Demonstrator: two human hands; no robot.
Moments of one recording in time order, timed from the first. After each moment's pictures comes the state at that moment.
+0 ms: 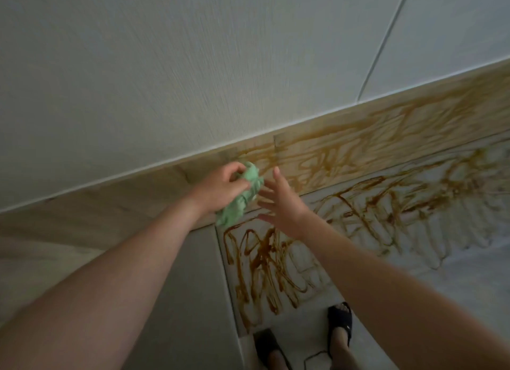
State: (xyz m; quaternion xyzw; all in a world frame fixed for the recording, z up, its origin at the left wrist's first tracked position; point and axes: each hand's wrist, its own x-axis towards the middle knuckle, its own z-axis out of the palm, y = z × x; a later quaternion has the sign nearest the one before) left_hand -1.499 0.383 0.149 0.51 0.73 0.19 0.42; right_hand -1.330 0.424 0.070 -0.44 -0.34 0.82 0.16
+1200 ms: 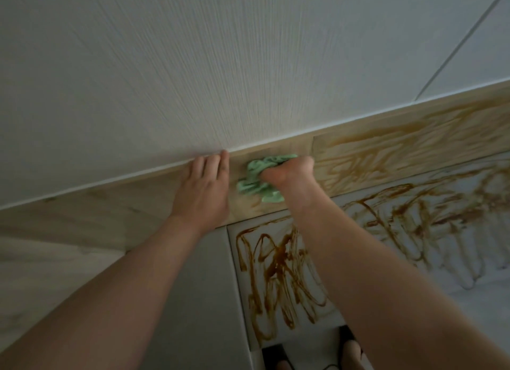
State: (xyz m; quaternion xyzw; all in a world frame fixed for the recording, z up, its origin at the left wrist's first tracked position) left_hand -1.588 0.361 0.089 0.67 0.74 -0.03 -0.08; right_hand -1.451 0.504 0.074 -0.42 0.18 0.82 0.35
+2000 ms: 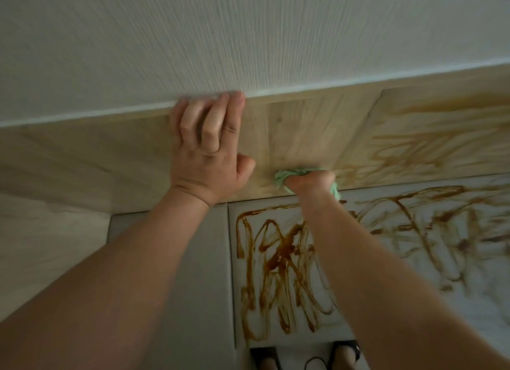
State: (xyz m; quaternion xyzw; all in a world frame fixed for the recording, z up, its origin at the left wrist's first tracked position) left_hand -1.607 0.400 -0.016 0.62 0.69 0.17 -0.33; right_hand -1.457 0.518 -0.114 -0.51 0.16 0.76 0.37
